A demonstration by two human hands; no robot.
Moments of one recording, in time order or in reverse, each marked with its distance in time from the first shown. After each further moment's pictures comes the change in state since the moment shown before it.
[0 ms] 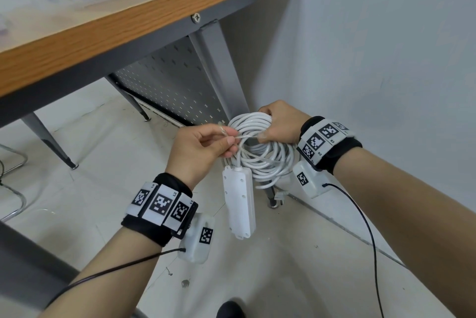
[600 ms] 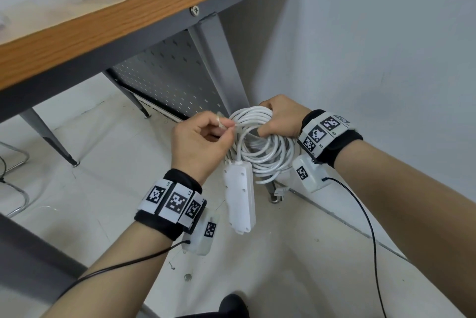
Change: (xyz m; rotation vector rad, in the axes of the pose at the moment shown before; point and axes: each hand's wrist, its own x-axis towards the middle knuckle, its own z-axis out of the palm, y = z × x) left_hand -0.003 -0.004 0.009 0.188 0.225 0.244; right_hand 0.001 0.002 0.001 0.052 0.022 0.043
